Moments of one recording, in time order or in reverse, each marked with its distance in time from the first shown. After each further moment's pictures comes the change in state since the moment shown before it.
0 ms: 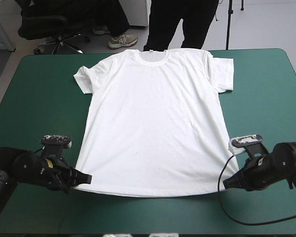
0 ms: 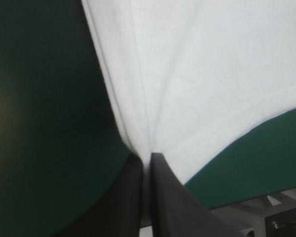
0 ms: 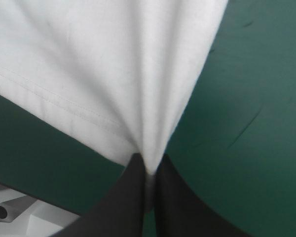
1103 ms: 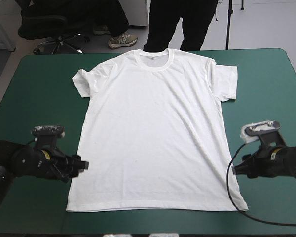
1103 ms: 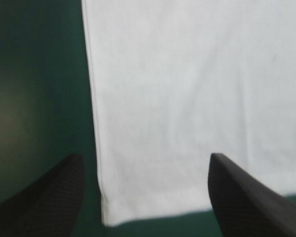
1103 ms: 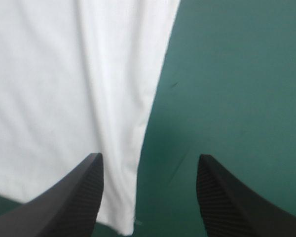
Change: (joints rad) left arm 0.000 0.039 -0.104 0.120 -0.034 -0.121; right arm 0.000 -0.071 -0.136 -0.148 -0.057 0.090
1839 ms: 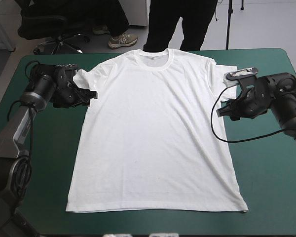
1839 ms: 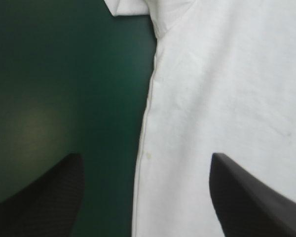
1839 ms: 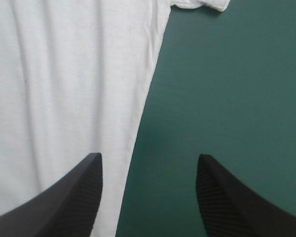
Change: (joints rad) left arm 0.167 0.811 -0.643 0.081 -0.153 0.068; right arm 0.000 0.529 -0.468 -0.077 -0.057 0.014
